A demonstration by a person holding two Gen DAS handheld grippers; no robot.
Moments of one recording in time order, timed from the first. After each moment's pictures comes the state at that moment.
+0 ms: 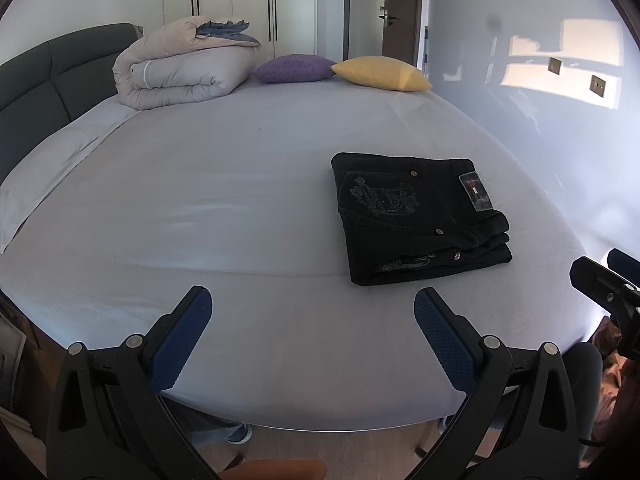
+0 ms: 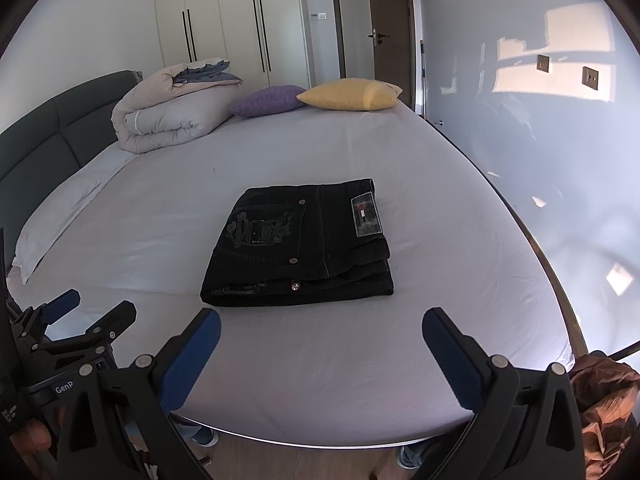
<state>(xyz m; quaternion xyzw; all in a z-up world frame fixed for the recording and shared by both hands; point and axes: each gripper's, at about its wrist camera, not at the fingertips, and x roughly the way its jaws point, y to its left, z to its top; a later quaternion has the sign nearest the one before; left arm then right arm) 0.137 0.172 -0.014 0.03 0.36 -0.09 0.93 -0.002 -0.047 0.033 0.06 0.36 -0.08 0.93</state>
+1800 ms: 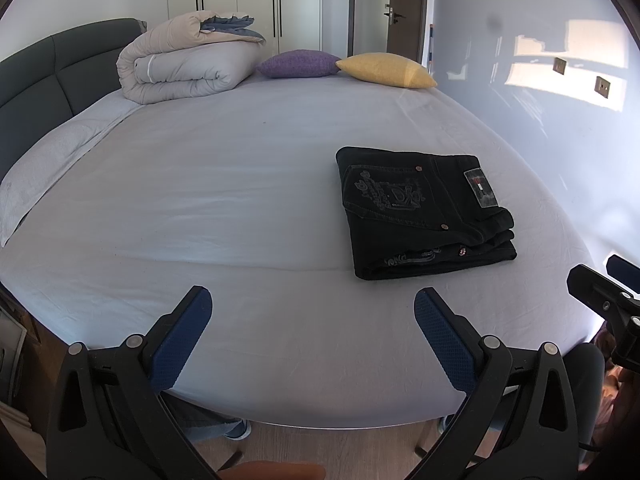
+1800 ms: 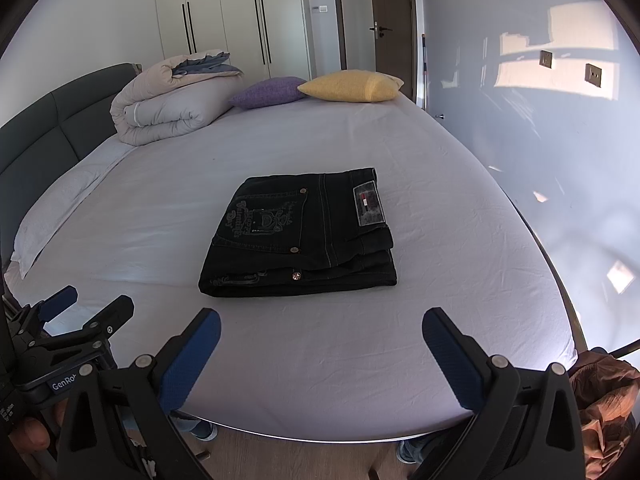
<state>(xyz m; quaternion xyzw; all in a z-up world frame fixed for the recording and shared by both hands) 0.130 0.171 -0.019 0.03 0.37 -0.07 0.93 -0.003 -0.044 0.025 0.06 0.37 -0.08 0.92</state>
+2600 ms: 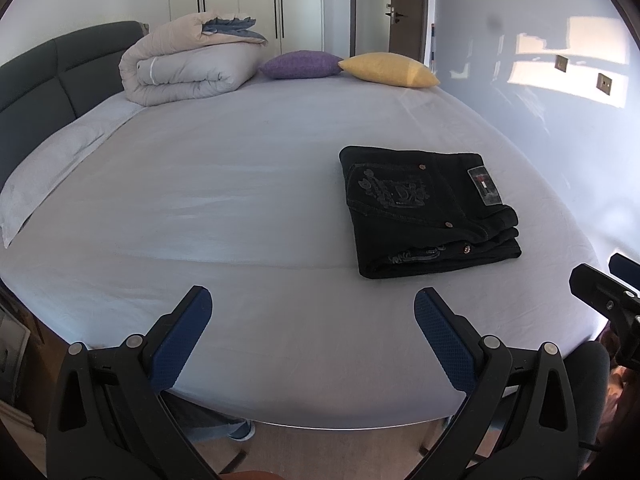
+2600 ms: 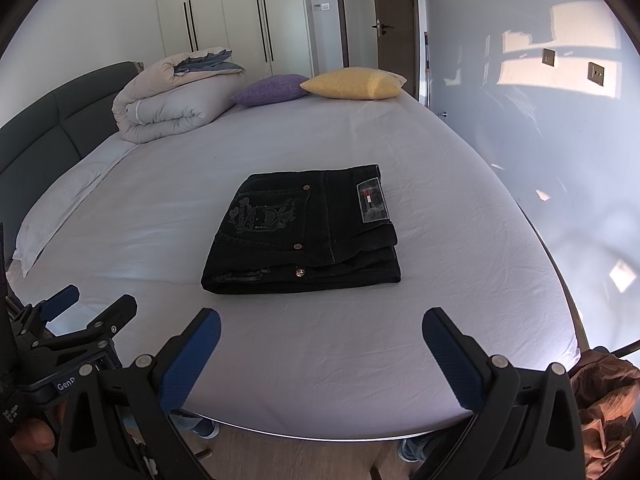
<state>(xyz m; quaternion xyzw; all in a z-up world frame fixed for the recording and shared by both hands) 0.123 0.171 -0.029 0.03 0.36 -0.07 0.93 -0.004 -0.042 0.017 0.06 0.37 -0.08 0.92</state>
